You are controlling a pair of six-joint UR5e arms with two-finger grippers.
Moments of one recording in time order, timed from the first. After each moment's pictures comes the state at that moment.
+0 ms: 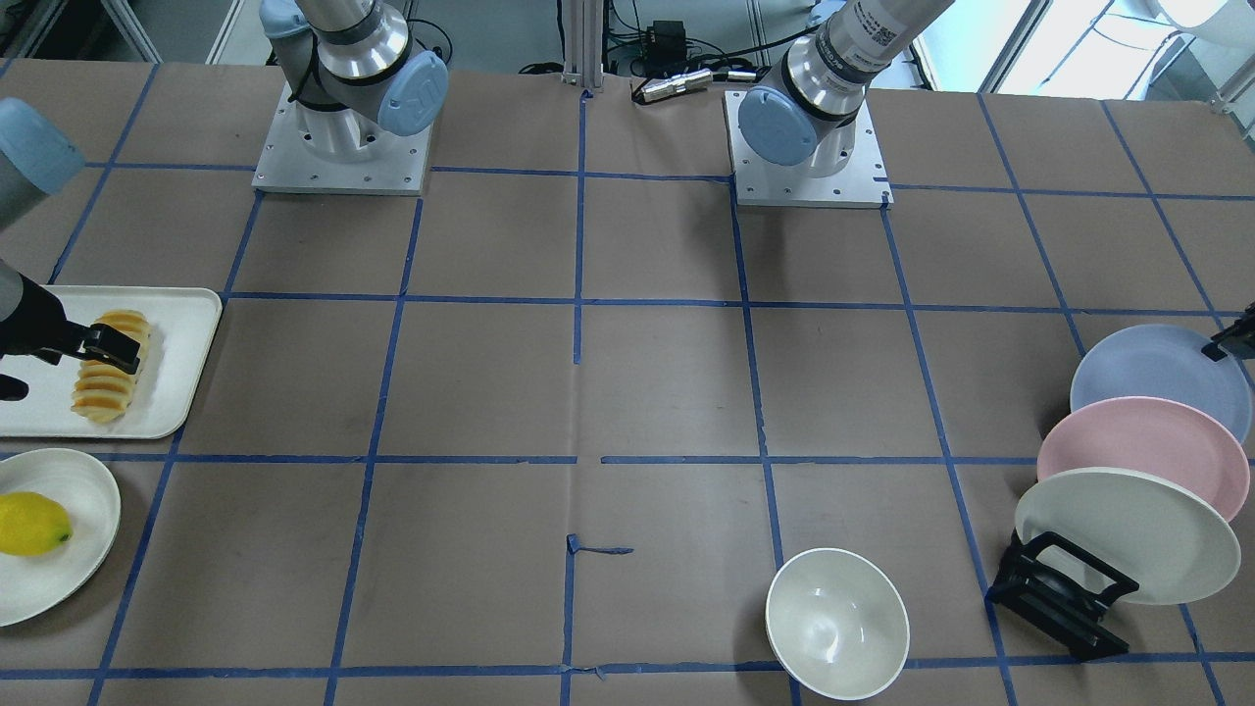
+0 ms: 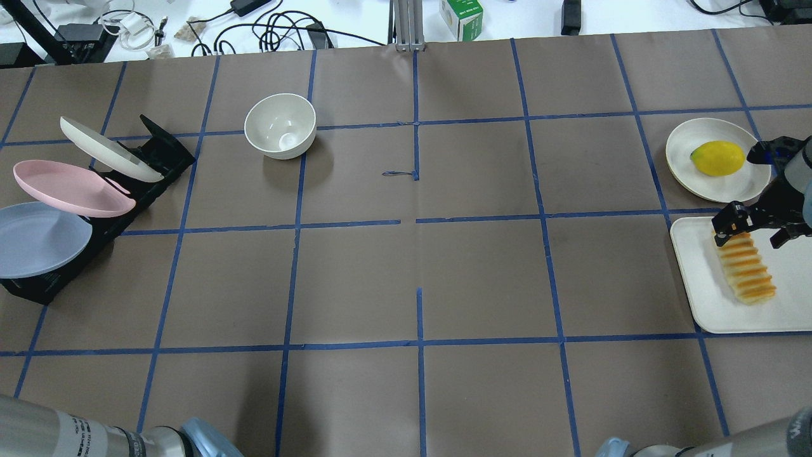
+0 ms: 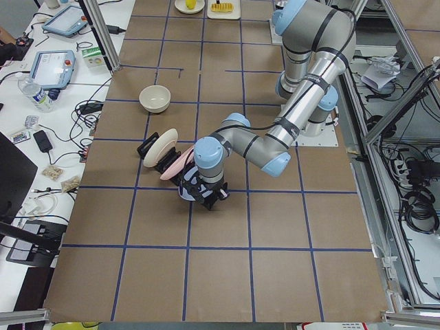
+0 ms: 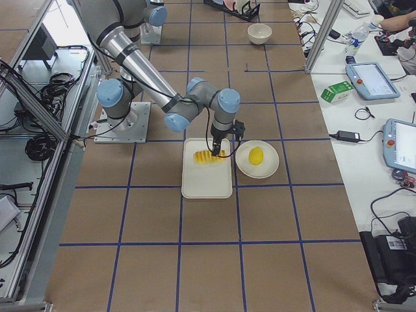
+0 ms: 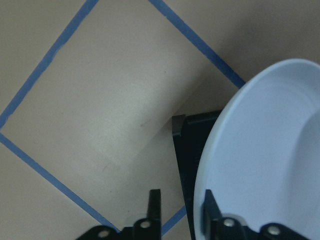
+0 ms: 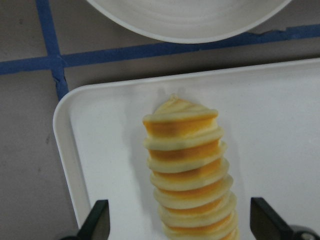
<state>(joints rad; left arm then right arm) -0.64 -1.95 -1.61 -1.19 1.62 0.18 0.95 -1.29 1.99 -2.18 -1.67 -0.51</state>
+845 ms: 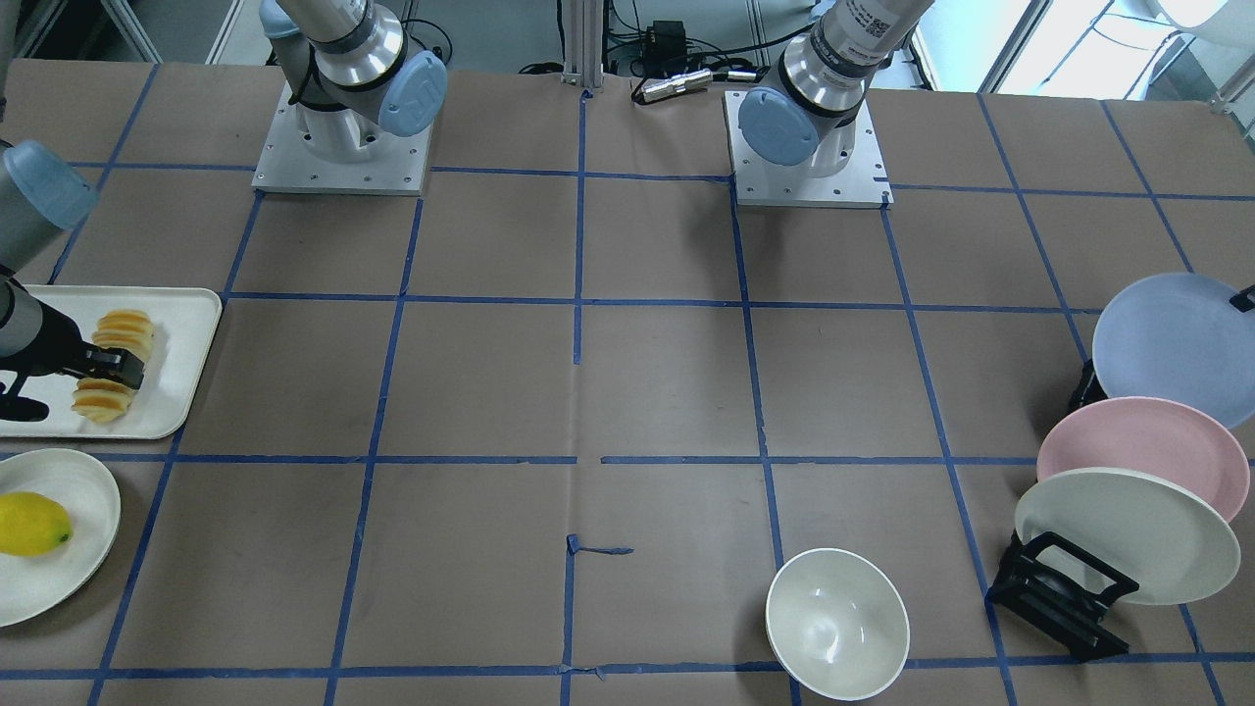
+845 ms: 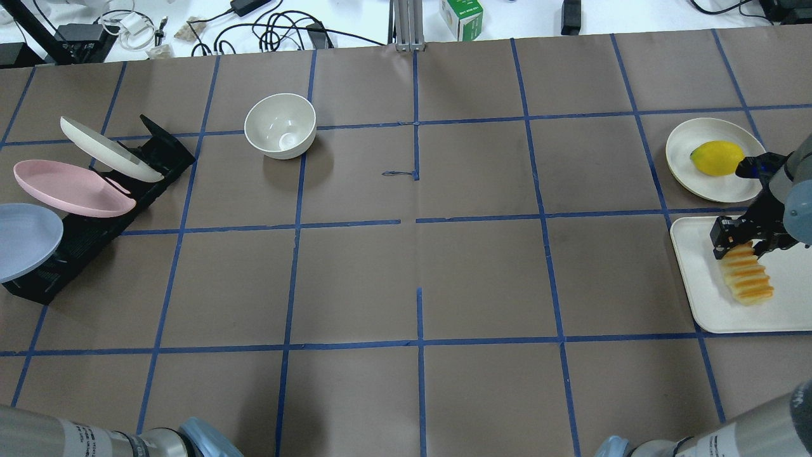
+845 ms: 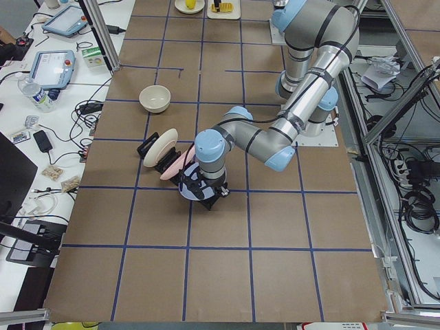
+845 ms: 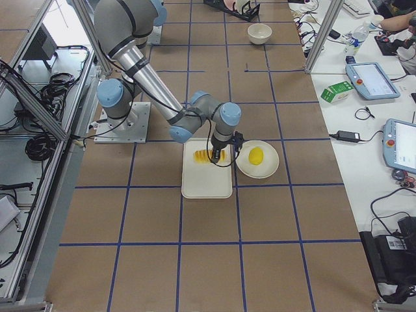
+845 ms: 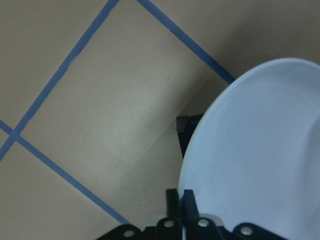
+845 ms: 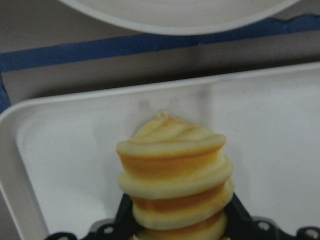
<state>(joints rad) -0.64 -1.87 -1.52 -1.44 1.74 0.24 0.94 -1.22 1.99 -2.22 -1.70 -0.50</state>
